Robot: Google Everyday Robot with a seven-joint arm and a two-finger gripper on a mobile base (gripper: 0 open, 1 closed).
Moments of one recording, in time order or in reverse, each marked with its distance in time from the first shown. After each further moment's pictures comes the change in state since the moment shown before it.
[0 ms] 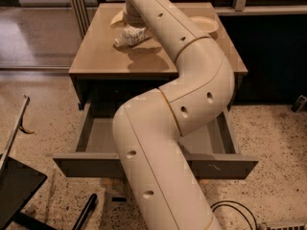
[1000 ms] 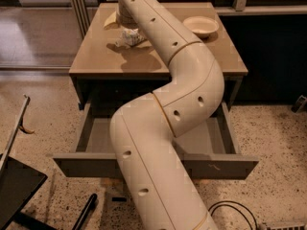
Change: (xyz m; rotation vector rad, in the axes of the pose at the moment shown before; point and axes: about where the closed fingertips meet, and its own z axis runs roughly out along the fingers) arm 0.005 0.027 0.012 -0.020 -0.002 -0.049
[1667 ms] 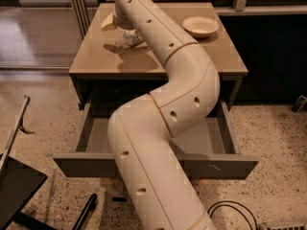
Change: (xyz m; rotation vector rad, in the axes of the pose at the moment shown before) arm 0.004 0.005 0.005 0.005 0.006 -0.020
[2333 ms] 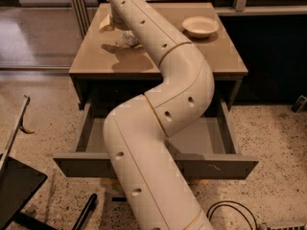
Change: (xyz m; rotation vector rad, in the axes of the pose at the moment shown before) arm 0.002 0.008 0.002 0.035 -0.007 -0.024
